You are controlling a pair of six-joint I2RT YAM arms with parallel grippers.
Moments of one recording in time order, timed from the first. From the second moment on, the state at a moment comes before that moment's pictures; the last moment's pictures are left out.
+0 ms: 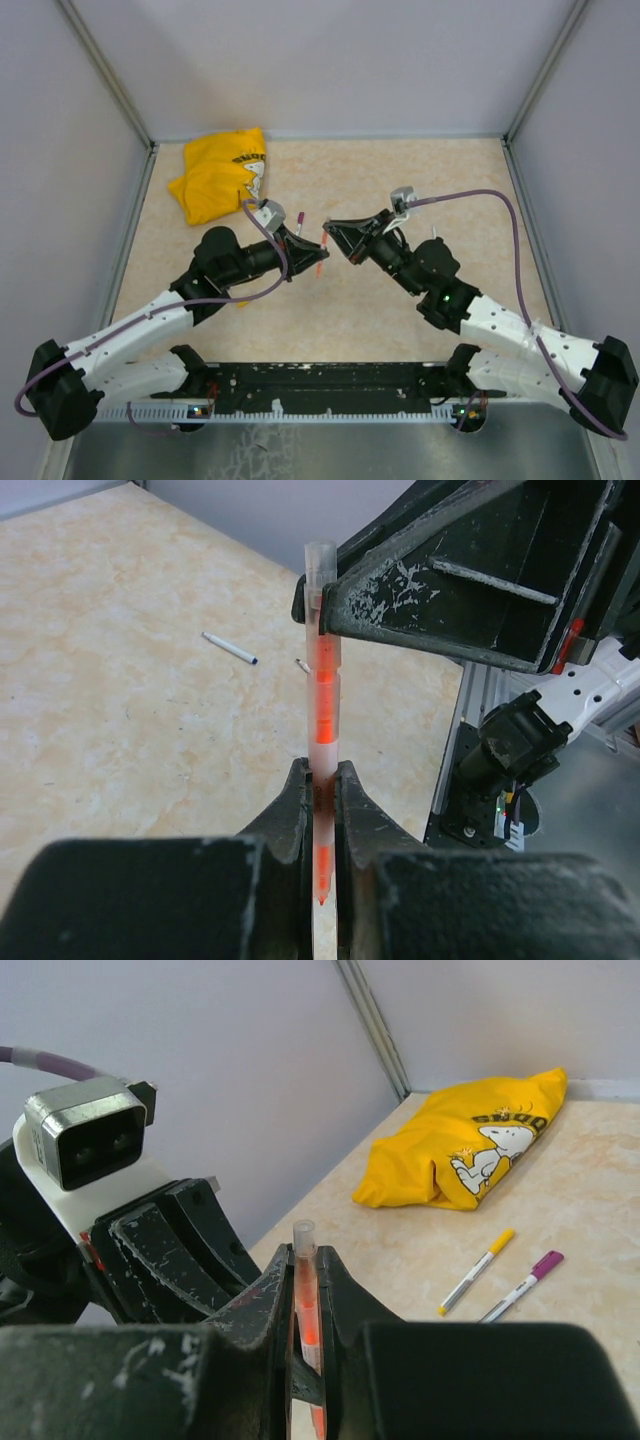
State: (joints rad) left arm -0.79 0.99 0.66 0.37 0.39 -0.32; right arm 0.92 0.90 0.65 0.47 0.10 0.48
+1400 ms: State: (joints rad) left arm -0.79 1.02 0.69 0.40 0.38 -0.32; right arm 0.92 0.98 0.95 0.17 0.19 0.42
